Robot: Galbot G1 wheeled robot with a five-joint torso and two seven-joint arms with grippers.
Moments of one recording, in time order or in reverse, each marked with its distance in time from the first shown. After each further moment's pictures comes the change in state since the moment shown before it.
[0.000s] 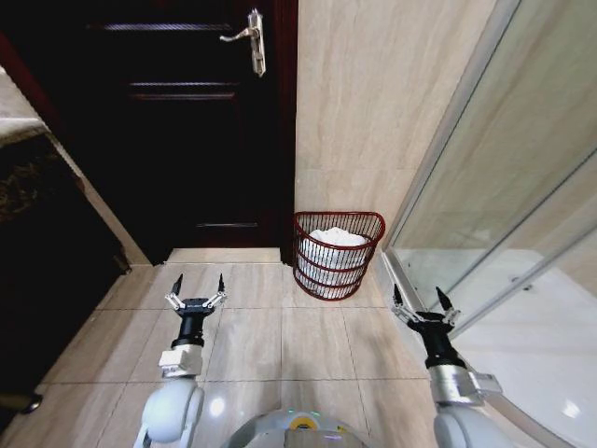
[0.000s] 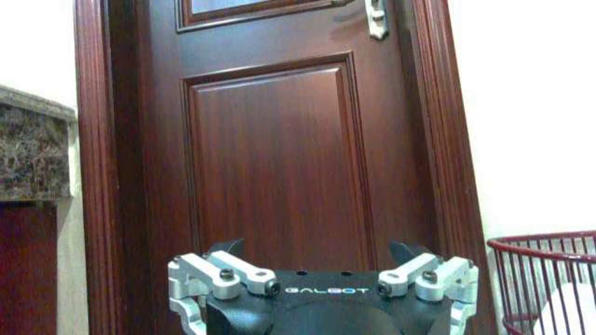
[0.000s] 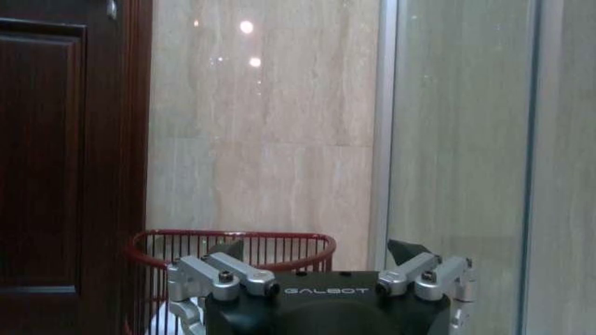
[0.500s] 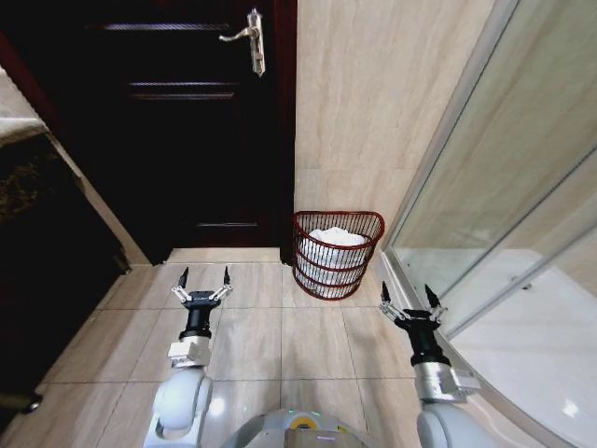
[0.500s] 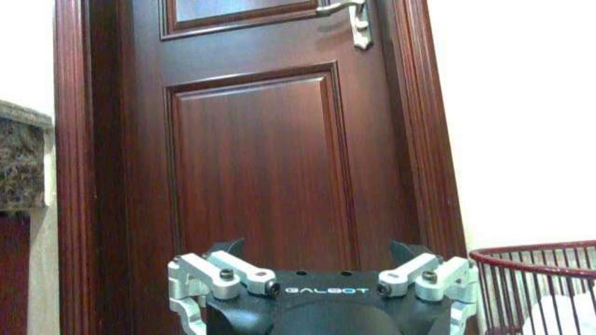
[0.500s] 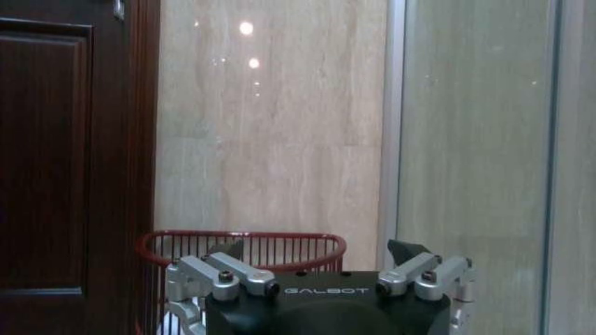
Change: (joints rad) left arm -0.056 -0.047 0.043 0.017 0.064 0.013 0.022; right arm 0.025 0.030 -0.072 -0.014 -0.066 -0.001 0.034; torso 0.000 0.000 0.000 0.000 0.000
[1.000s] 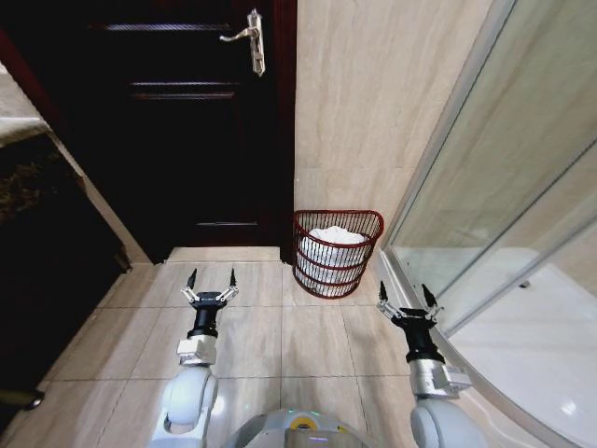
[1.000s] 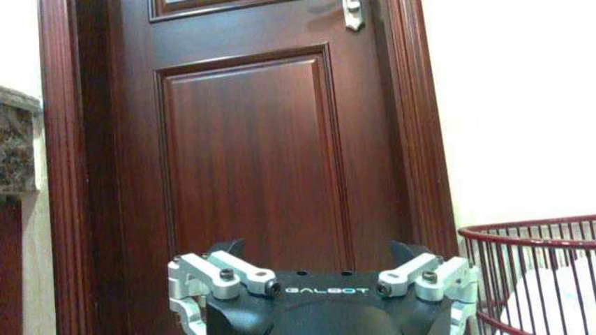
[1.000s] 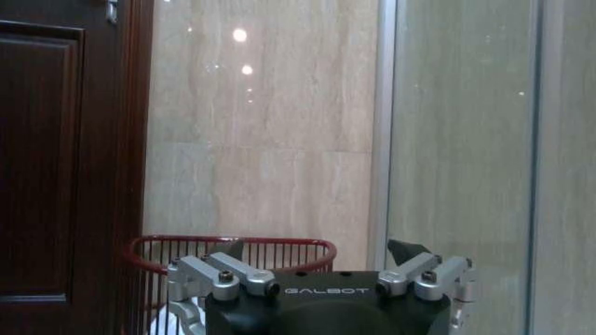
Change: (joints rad) left arm -0.009 0.004 0.013 0.051 0.016 -0.012 -0.004; right arm 0.024 -0.020 -0.008 -0.020 -0.006 0.018 0.045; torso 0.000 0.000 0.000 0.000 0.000
